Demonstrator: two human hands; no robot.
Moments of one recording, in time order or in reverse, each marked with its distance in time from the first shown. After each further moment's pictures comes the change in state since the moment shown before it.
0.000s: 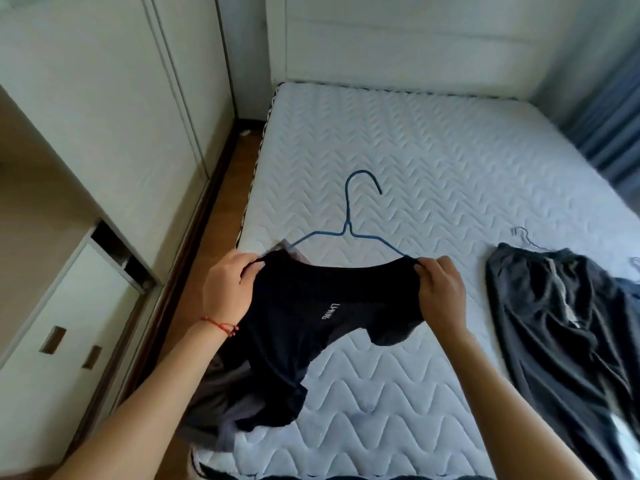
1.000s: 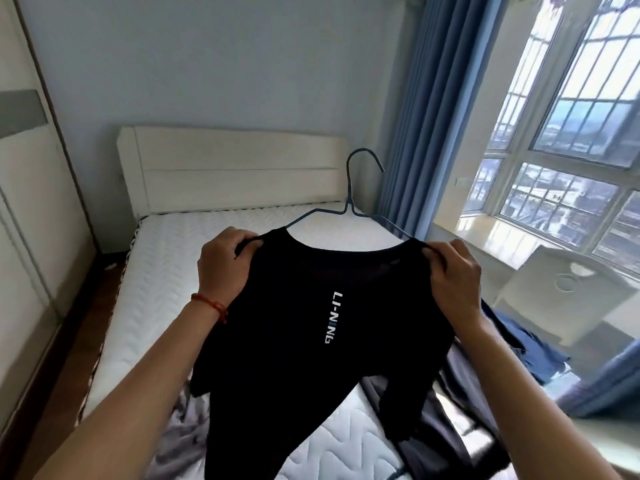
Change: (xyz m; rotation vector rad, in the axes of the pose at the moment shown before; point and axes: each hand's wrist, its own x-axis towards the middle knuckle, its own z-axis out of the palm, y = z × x) left_hand -0.024 0.353 -0.021 -0.398 0.074 0.356; right_hand -0.064 0.052 -0.391 -0.128 0.608 -0.072
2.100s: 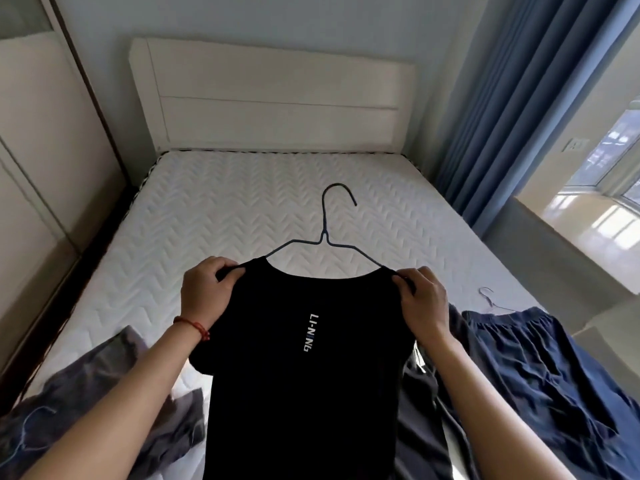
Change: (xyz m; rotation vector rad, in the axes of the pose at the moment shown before) left_hand 0.066 -0.146 0.262 0.211 -0.071 -0.481; right_hand 0.097 0.225 0.248 0.062 -0.595 0.270
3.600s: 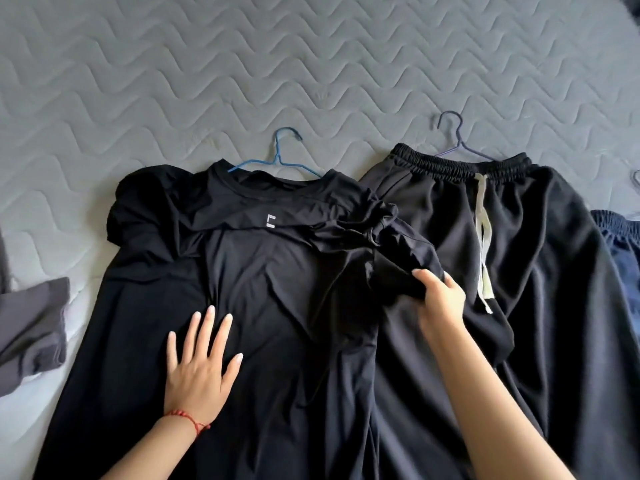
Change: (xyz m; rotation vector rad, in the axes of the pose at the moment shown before) left_hand -0.236 -0.303 0.321 0.853 -0.728 -0.263; right_hand 0.005 0.353 0.298 0.745 -0.100 1.025
